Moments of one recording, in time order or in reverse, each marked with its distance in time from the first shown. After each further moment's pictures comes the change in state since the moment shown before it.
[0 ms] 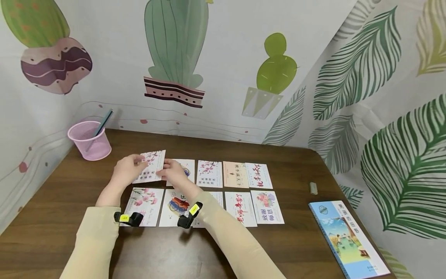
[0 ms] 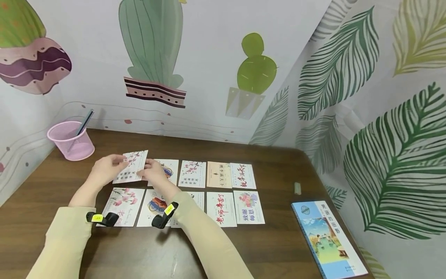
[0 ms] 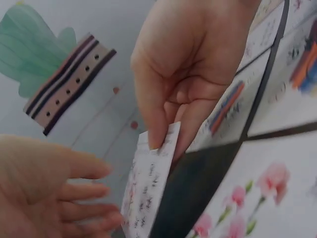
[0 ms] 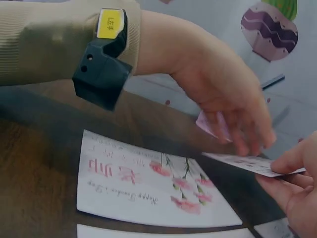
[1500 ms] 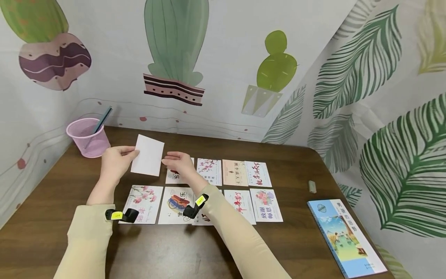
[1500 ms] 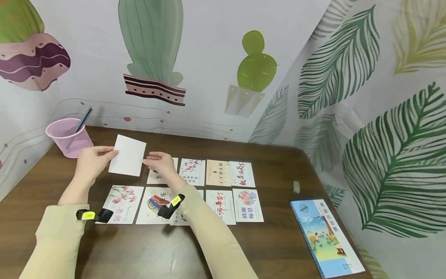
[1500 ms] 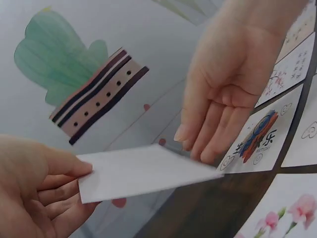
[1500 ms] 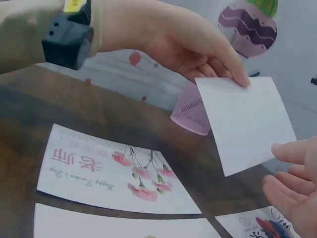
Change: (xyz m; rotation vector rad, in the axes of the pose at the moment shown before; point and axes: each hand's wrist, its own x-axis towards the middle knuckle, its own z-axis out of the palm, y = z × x) left_hand -0.007 0.012 -0.020 -0.218 0.264 -0.034; right_hand 0.002 -0.011 -0.028 0.007 0.054 -0.032
